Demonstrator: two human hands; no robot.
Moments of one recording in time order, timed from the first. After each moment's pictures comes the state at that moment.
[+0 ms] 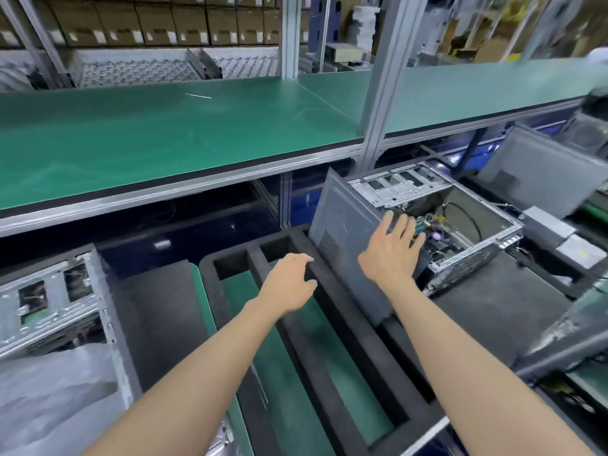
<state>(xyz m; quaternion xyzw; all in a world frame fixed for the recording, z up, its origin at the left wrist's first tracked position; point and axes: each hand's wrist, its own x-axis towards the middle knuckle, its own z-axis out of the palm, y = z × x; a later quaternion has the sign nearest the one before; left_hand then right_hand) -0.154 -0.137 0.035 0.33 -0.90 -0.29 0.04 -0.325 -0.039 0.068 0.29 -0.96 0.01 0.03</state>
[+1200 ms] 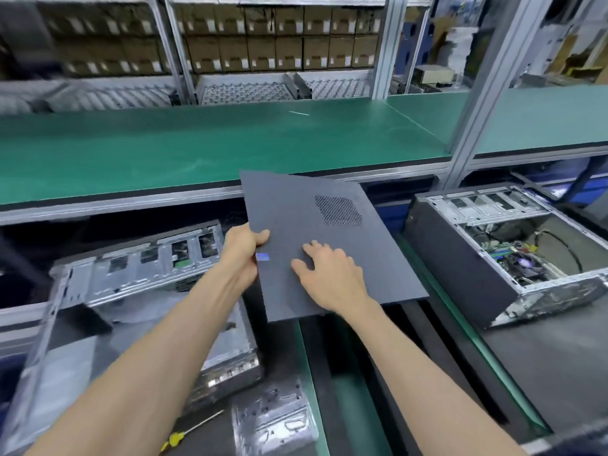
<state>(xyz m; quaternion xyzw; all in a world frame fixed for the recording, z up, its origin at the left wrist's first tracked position) 0.039 -0.171 0.132 0.46 -0.39 -0.69 0.40 -0.089 -0.066 0.123 0.57 -0.79 0.18 -0.14</state>
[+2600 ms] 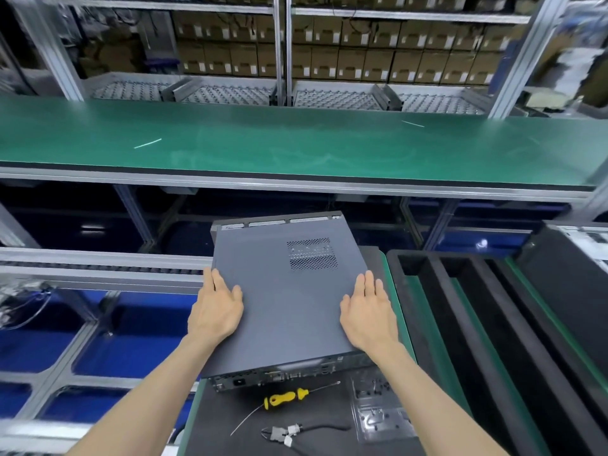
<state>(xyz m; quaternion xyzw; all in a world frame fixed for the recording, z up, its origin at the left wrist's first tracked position) 0.378 -0.146 0.017 0.73 -0.63 -0.21 0.16 0.104 -0.083 0.034 0.62 -0.78 0.04 -0.06</state>
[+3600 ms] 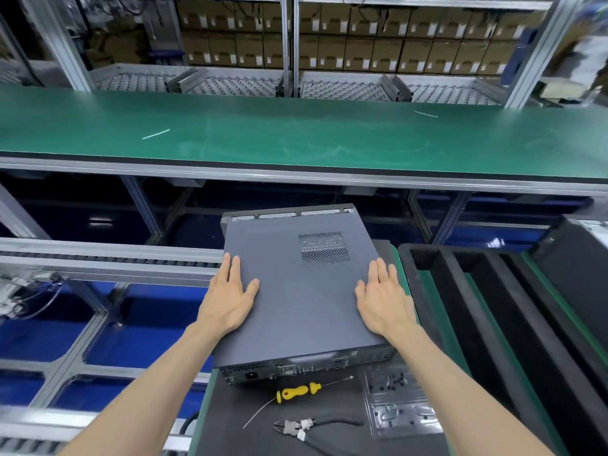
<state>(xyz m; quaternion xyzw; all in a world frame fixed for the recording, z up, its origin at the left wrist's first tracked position) 0.393 -0.157 0.009 0.68 -0.69 -0.22 0.14 0.095 -0.107 0.029 0.61 -0.78 0.02 -0.07</state>
